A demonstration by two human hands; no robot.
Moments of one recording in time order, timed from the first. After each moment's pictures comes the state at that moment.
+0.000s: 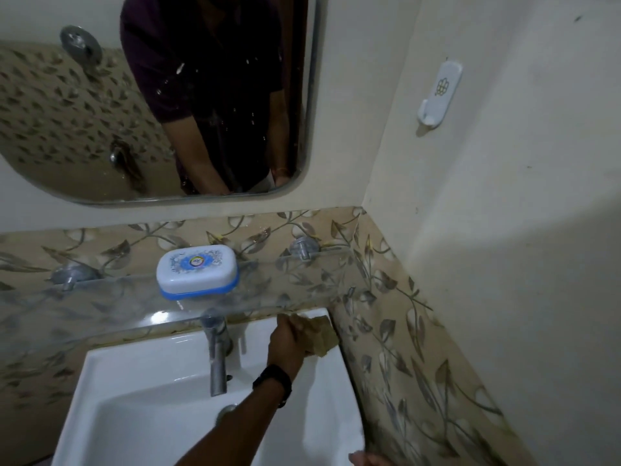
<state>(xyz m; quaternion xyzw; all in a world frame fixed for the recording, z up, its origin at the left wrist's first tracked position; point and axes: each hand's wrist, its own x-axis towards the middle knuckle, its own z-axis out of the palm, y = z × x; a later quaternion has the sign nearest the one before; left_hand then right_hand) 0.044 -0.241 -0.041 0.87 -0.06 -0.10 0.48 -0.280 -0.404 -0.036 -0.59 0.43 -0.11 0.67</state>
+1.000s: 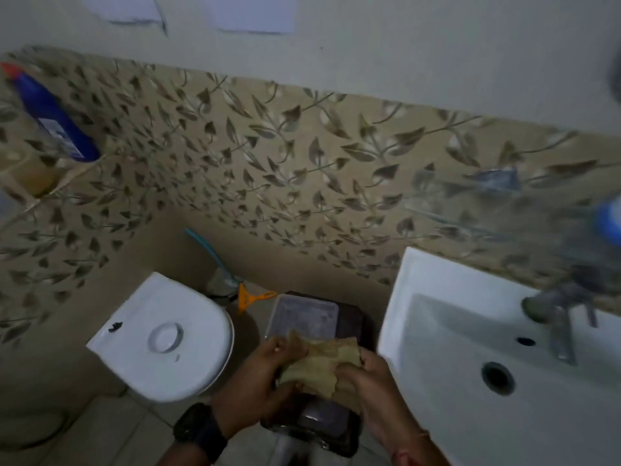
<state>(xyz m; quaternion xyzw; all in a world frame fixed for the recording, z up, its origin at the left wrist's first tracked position) -0.140 0.371 -0.015 0.92 -0.09 -0.07 0.38 -0.094 0.152 -0.021 -0.61 0.17 0.31 0.71</state>
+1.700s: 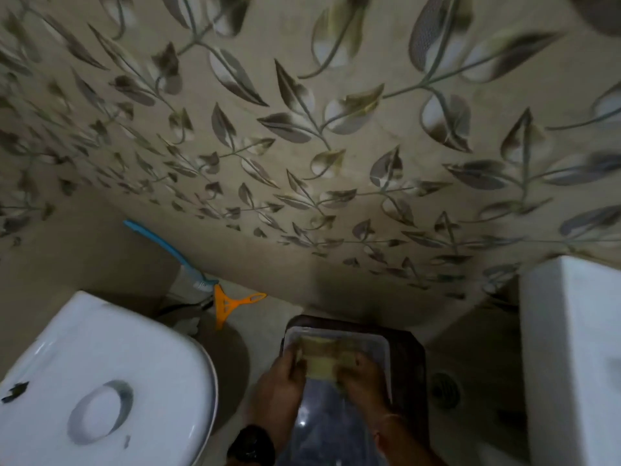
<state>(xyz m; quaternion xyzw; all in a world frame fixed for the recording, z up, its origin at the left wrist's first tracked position) 0.021 0.464 -0.310 0.96 0.02 -0.12 0.26 0.066 0.290 -0.371 -0.77 0.21 0.29 0.52</state>
